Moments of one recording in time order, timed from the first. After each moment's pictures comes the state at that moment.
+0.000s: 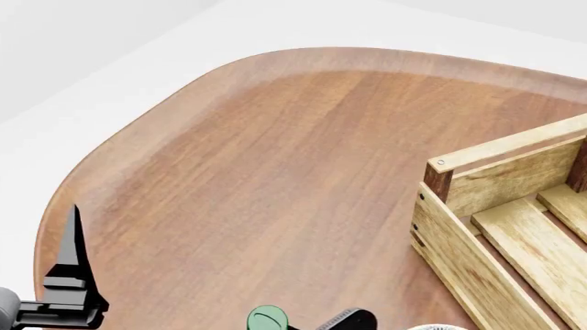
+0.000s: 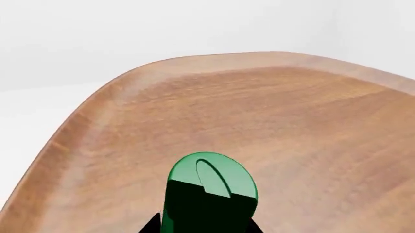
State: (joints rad) left arm -0.10 -0.33 0.14 0.64 -0.26 -0.37 -0.31; right arm 0.23 0.30 -0.47 -0.05 0.23 0.34 -0.16
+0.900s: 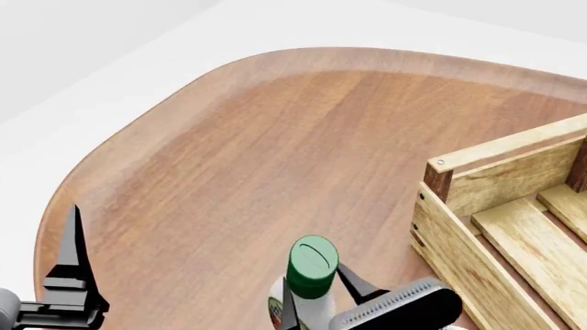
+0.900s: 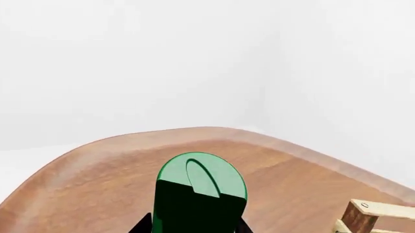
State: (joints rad) left arm -0.10 -0.34 0.15 0.64 -0.27 -0.36 -0.32; right arm 0.16 0.39 -0.33 -0.43 0.25 0.39 0.02
